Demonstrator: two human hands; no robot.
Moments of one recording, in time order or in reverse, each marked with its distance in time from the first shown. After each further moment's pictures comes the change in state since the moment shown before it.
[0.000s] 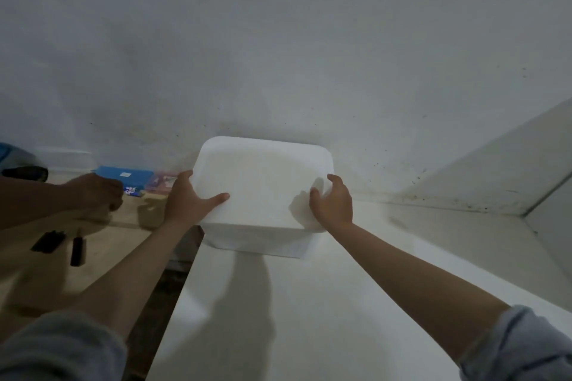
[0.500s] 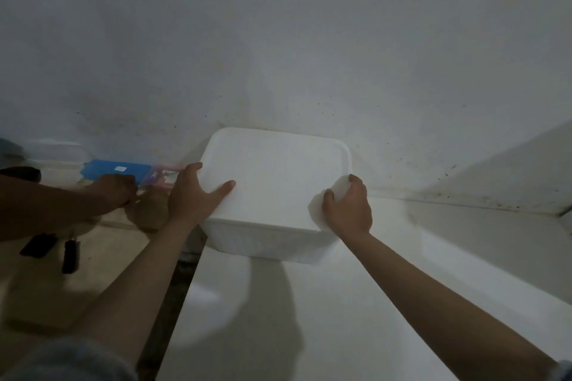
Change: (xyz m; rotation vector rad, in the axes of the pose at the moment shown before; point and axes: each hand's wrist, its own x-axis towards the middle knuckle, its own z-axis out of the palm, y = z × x) left_hand 0.027 0.004 0.014 0.054 -0.004 0.025; right_hand 0.026 0.015 0.028 -0.141 0.087 0.055
